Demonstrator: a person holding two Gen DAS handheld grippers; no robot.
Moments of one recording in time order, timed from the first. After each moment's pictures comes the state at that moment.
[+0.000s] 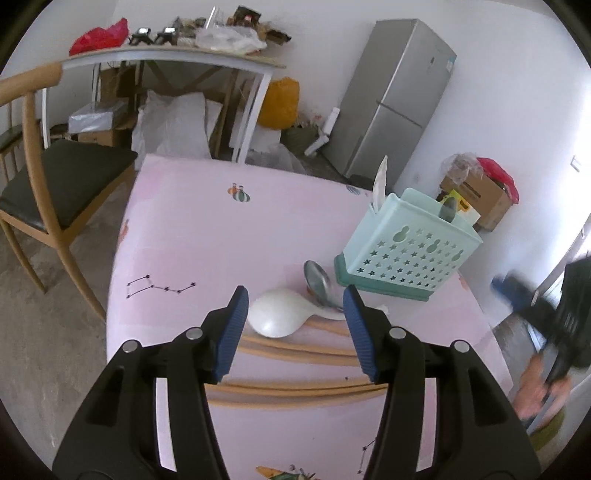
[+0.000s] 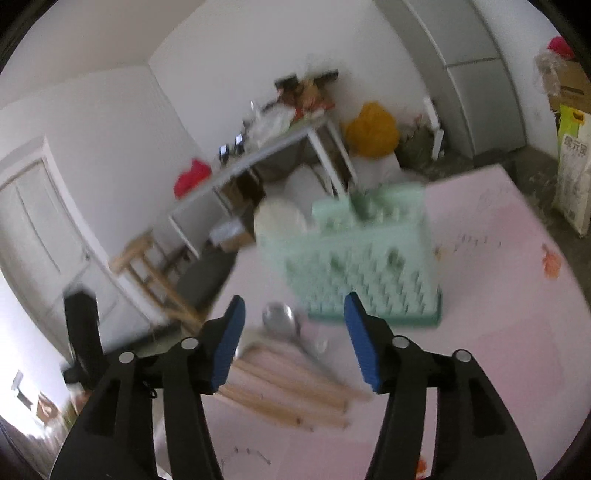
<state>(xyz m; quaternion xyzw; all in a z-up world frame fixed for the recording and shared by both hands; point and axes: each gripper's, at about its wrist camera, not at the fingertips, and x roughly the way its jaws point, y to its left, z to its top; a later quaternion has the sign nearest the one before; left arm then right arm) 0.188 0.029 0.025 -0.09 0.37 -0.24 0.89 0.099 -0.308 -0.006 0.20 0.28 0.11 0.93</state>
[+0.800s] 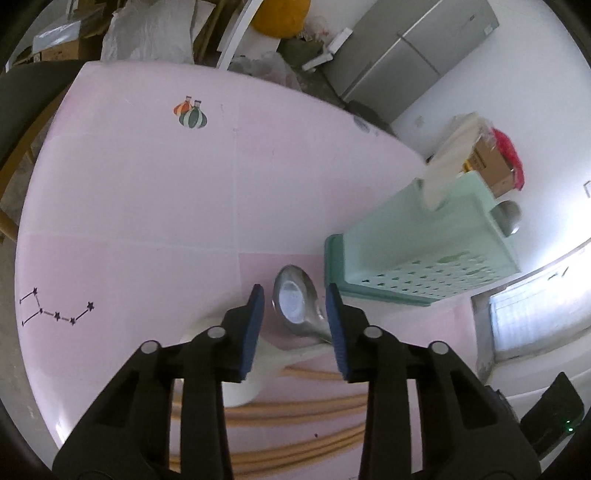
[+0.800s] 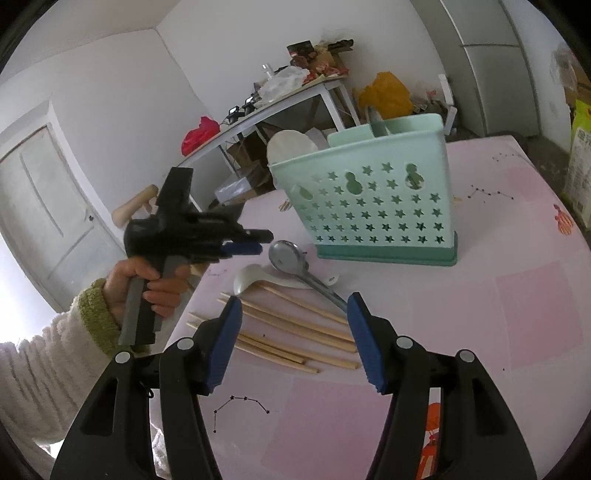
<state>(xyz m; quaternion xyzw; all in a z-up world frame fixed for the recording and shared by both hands) 0.304 -0.041 -0.035 -0.12 0.54 -0.27 0.79 0.074 -0.299 -0.031 0.19 0.31 0.15 0.92</state>
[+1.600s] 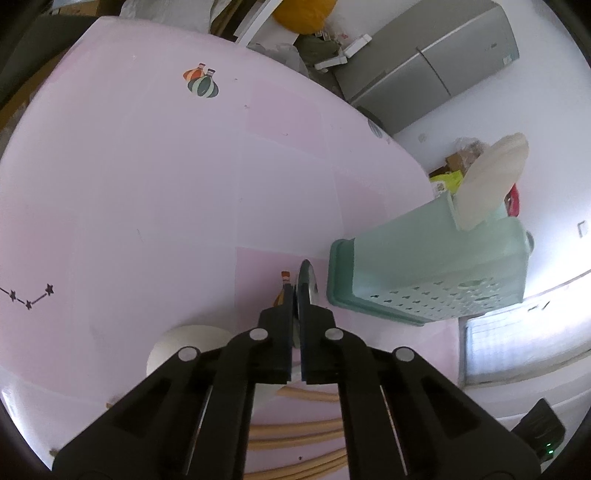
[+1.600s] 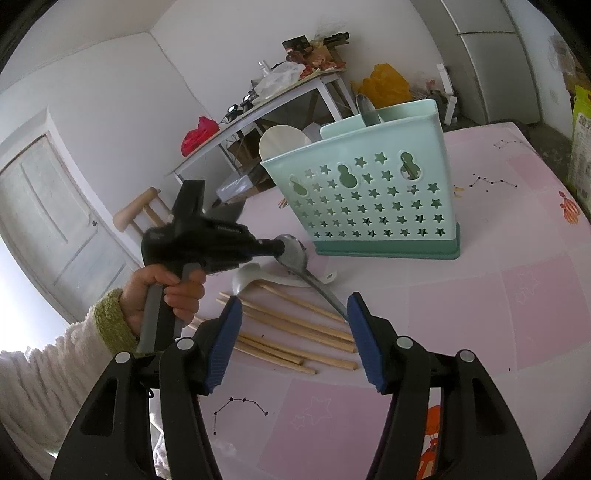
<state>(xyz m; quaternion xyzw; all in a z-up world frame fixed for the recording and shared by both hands) 0.313 -0.030 -0.058 -0.21 0.55 -0.26 0.77 0.078 -0.301 -0.033 0.20 0.32 0.16 0.91</state>
